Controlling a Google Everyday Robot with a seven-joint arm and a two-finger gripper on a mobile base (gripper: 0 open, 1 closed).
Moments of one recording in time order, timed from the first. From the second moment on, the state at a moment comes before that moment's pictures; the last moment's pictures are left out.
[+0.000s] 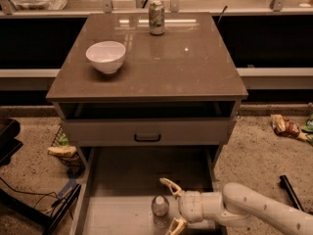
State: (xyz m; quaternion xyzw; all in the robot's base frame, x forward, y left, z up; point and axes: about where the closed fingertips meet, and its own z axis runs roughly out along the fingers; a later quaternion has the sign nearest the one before) arm 0.392 -0.009 0.493 -0.56 0.55 0.41 0.47
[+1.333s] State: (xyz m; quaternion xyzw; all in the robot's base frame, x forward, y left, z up) arm 0.386 0.011 0.479 -0.56 0.55 0.42 0.46
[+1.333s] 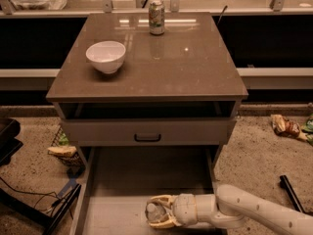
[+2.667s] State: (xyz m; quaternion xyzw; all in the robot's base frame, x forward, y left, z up) arm 0.498 -0.075 0.745 -0.40 0.60 0.44 0.54
